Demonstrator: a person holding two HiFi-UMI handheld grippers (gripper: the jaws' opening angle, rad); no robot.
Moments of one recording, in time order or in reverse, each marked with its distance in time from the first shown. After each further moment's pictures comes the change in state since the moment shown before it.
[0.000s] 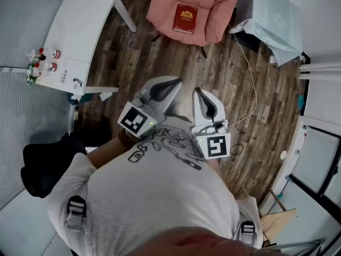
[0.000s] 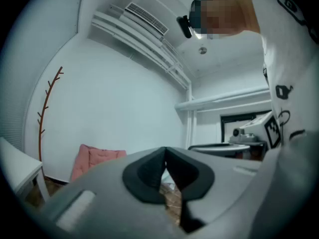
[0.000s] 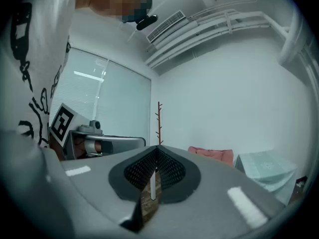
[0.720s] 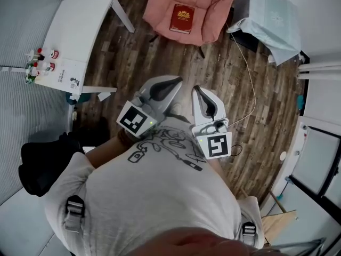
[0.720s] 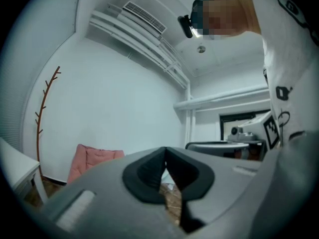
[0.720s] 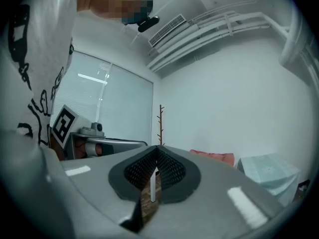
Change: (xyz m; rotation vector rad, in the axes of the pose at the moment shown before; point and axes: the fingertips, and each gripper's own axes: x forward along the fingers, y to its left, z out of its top) left arm 0.018 -0.029 -0.003 0.015 0.008 -0.007; right arm -0.024 -0.016 0.008 -0.007 -0.037 0.035
